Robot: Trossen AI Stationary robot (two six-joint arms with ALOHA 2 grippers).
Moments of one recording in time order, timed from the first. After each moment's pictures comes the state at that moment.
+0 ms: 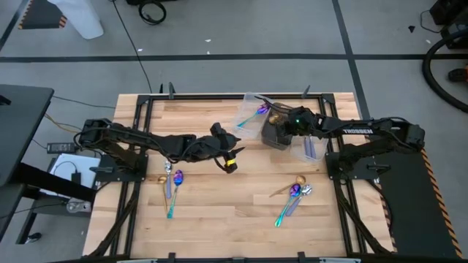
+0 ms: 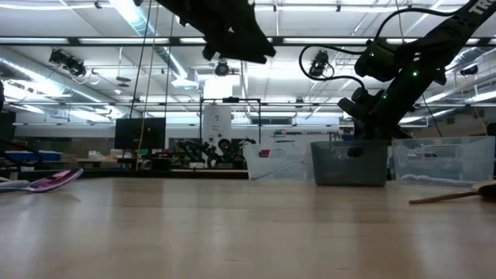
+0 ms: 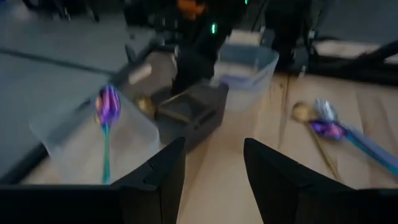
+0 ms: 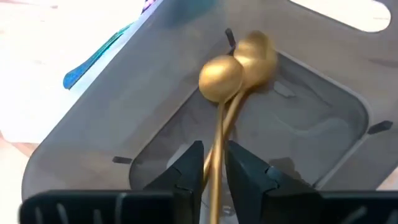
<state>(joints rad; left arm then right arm) -0.09 1.56 1.08 0.05 -0.46 -0.16 -0.52 1.18 0.46 -0.10 0.16 0.73</state>
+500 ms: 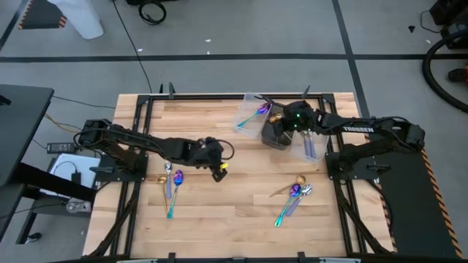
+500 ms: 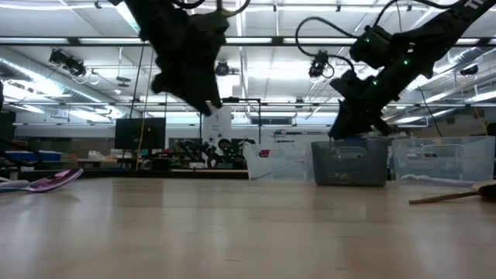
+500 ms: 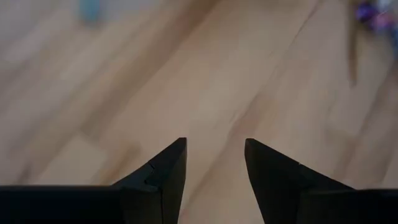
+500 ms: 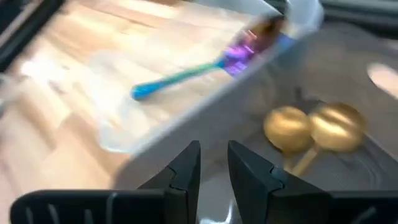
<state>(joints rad) -0.14 1.56 1.08 -0.48 -0.30 -0.70 -0.52 1.17 0.53 -0.02 0.03 0.53</state>
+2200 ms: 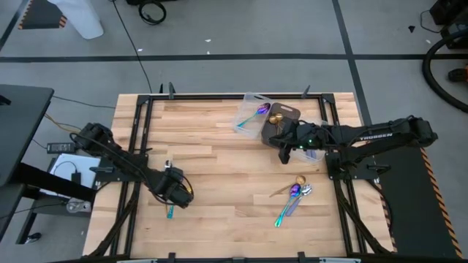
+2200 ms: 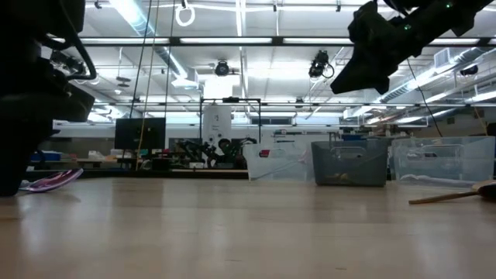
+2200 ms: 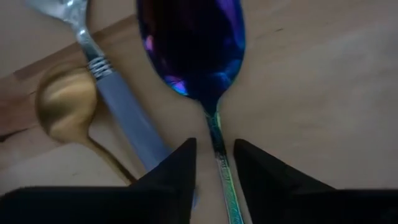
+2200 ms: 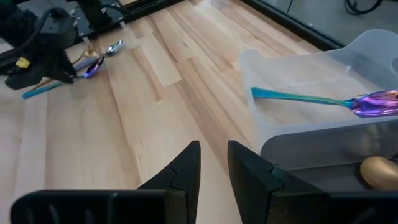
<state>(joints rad) -0.54 1.57 0.75 -0.75 -0.09 -1.72 -0.03 0.97 0.59 -0.16 0.26 0.37</state>
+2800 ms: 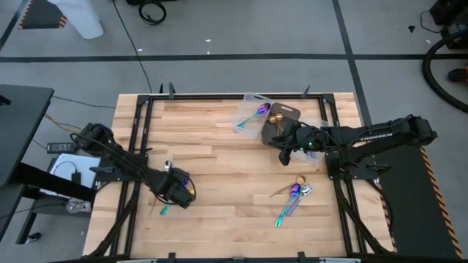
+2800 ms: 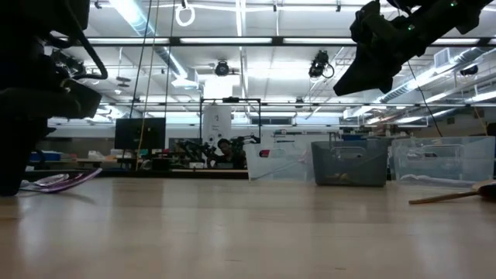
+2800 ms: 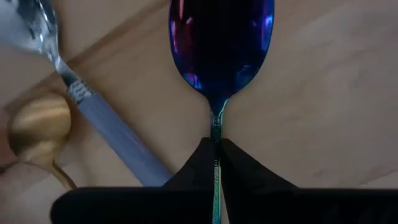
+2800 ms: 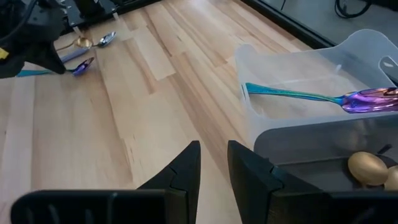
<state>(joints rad) -0.52 1.58 0.77 -0.74 -0.13 -1.56 0.00 0.97 0.59 -0.20 0.32 0.36</state>
